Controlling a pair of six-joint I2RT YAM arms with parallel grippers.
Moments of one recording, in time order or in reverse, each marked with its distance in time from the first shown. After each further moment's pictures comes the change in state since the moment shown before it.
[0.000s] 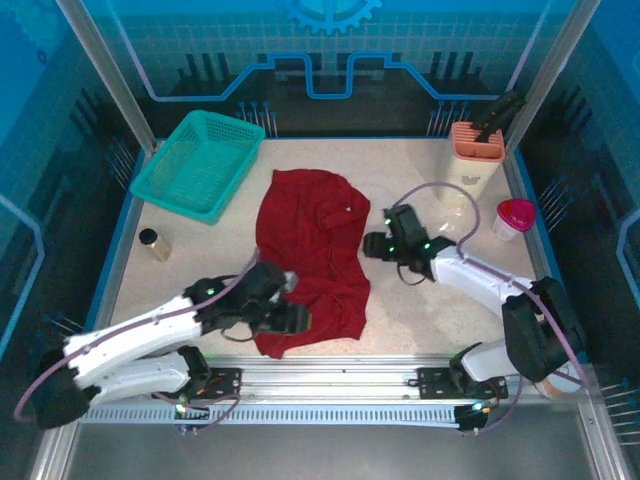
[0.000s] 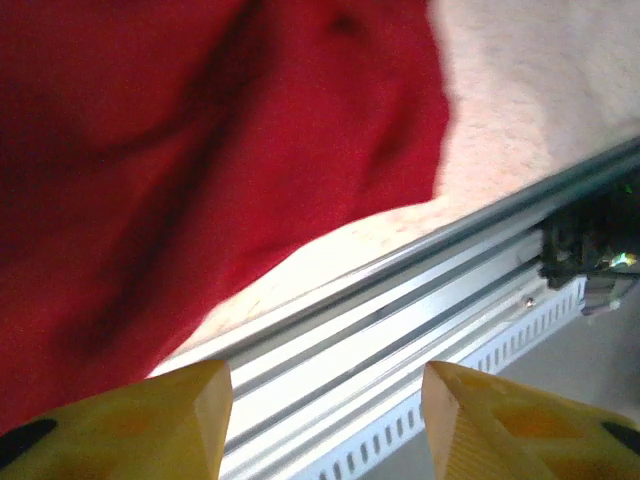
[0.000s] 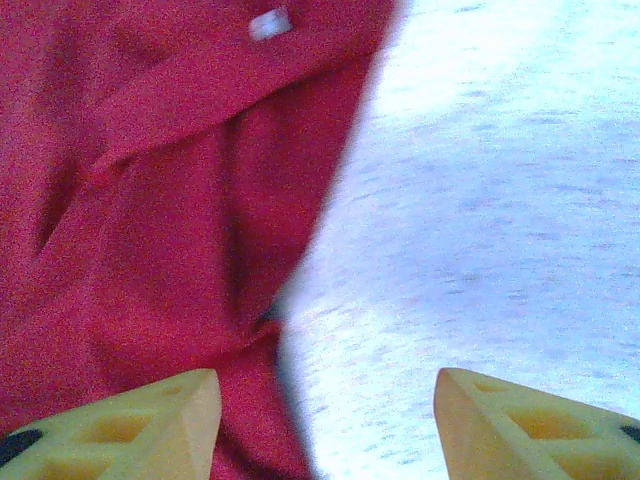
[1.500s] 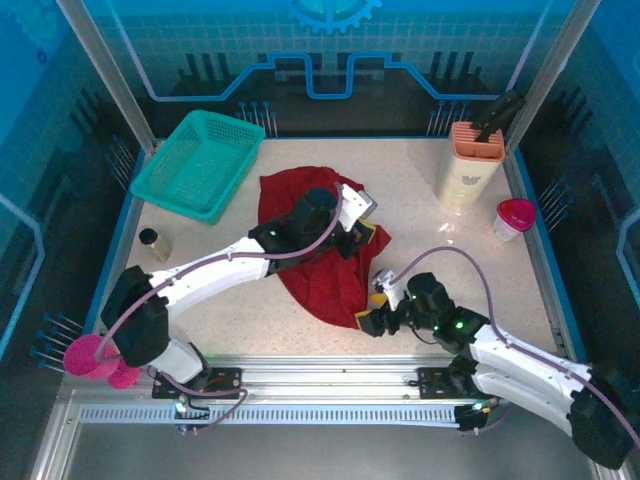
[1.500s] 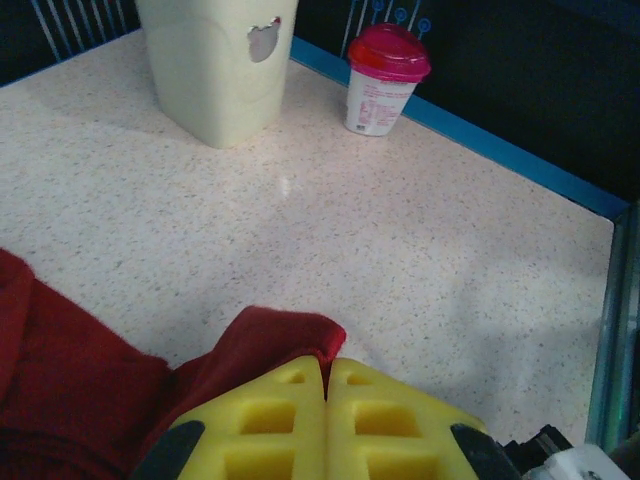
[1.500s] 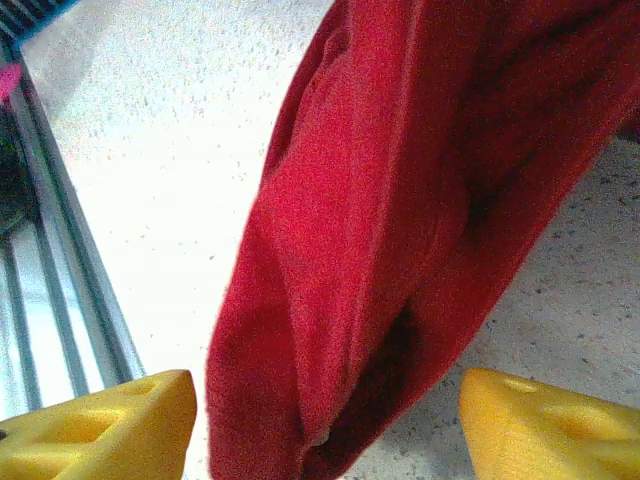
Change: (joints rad) left arm 0.131 0.450 0.415 0.582 -0.031 0.697; right arm 0.294 -0.606 -0.603 0.290 -0.323 -0.421
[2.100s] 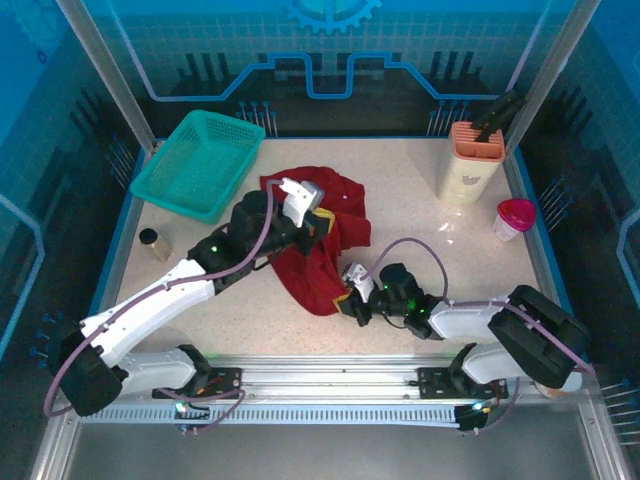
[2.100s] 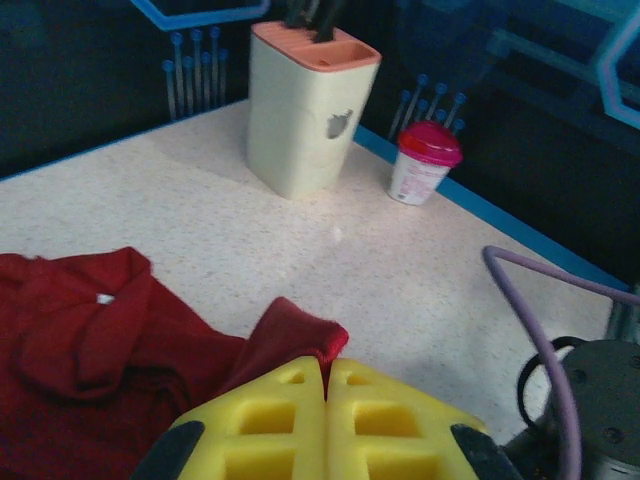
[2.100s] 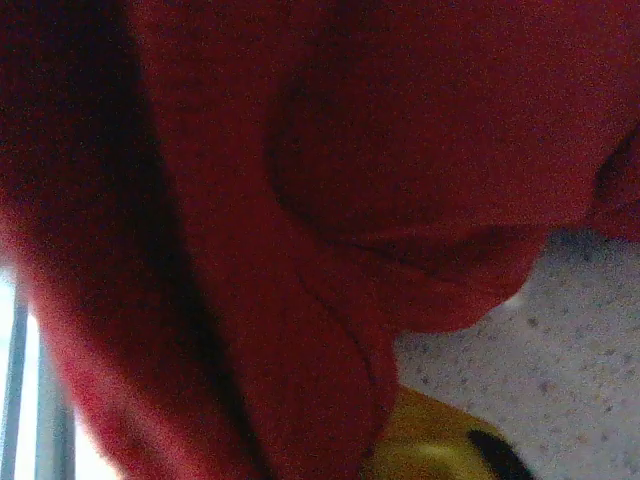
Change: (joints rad) left arm 0.118 -0.349 -0.170 -0.031 -0.032 -0.062; right arm 0.049 0.547 0.076 0.585 -0.076 -0.086
